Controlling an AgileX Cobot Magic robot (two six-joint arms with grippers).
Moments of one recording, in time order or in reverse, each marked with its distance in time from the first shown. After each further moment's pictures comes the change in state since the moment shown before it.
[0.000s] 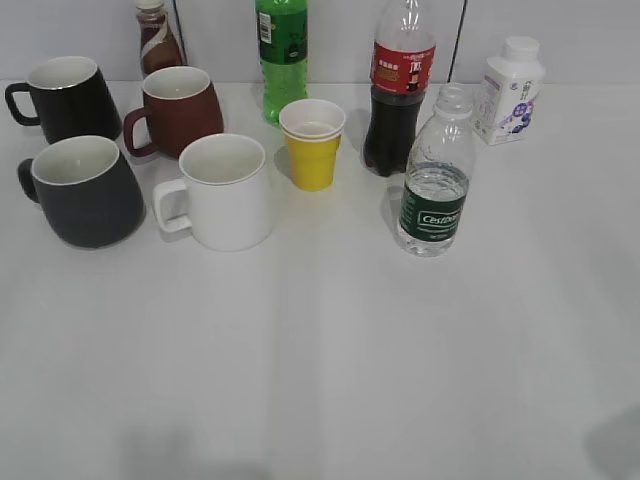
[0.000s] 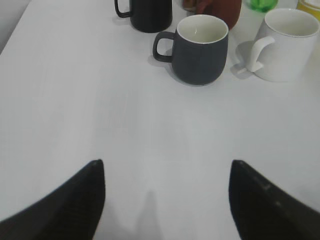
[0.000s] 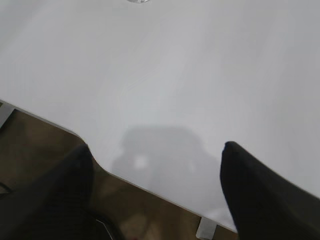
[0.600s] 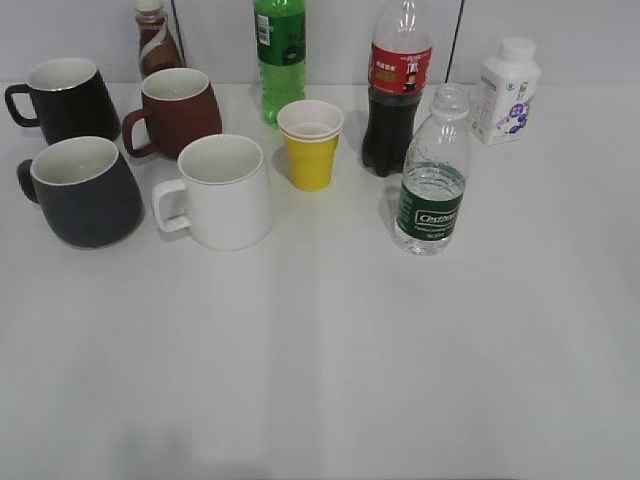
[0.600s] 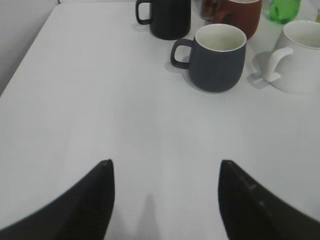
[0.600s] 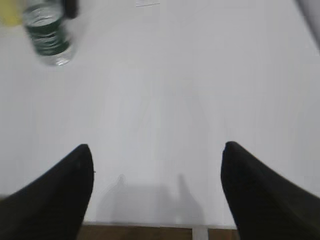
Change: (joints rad) left arm 0.081 -0.032 0.004 -0.001 -0.005 0.002; right arm -0.360 -0.216 0.000 0.012 -0.009 -0.002
